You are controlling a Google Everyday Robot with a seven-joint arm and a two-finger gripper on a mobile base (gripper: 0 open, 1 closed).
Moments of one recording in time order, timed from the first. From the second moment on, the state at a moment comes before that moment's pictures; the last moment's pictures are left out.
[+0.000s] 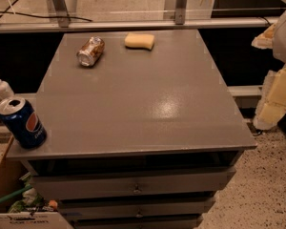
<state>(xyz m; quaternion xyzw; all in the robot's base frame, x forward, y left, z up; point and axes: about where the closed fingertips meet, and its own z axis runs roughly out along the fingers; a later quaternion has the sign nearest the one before) 0.438 -0.217 0.976 -0.60 0.78 -0.03 0.16</state>
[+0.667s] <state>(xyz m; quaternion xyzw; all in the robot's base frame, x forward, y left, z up) 0.435 -0.213 0.972 -0.60 0.78 0.00 0.17</state>
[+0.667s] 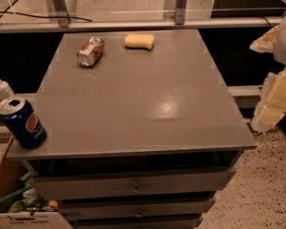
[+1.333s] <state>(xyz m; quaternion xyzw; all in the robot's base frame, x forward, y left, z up) 0.418 -0.170 0.942 -0.58 0.76 0.14 0.26</state>
